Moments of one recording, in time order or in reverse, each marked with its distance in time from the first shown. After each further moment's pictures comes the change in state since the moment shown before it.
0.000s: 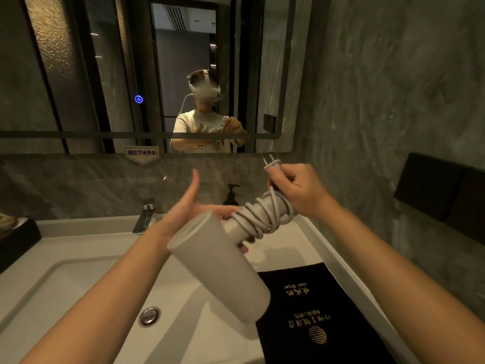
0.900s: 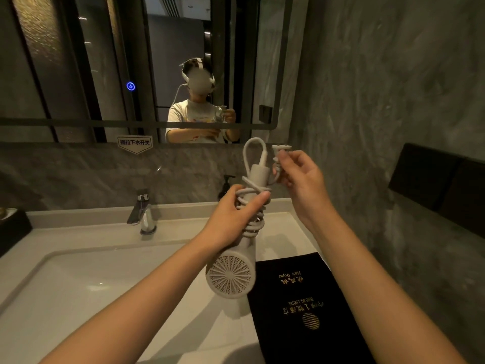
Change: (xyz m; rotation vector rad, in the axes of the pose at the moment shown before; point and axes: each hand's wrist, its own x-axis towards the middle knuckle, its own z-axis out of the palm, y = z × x) left_hand 0.052 -0.041 0.054 0.589 0.621 0.599; right_hand -0.021 -0.011 0.011 0.811 0.264 0.344
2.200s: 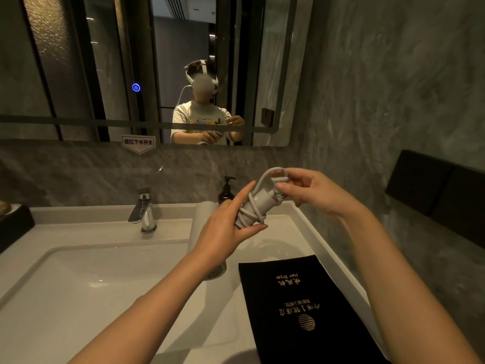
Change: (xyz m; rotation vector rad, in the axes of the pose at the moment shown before) left_hand 0.002 -0.045 -0.016 0.640 0.041 0.353; right_hand 0.001 -0.029 -0.037 -0.605 -0.457 0.181
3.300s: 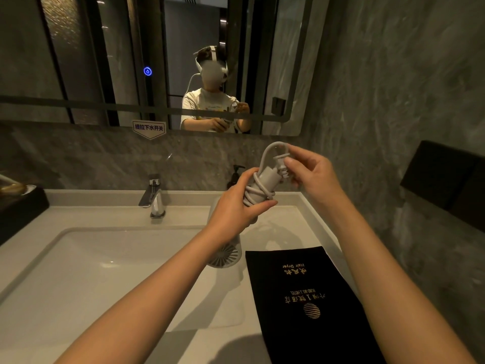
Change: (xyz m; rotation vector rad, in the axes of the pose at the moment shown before) left_hand 0.009 0.012 -0.004 -0.327 -0.008 -0.198; right_hand 0.013 0.001 0.037 0.269 0.339 -0.162
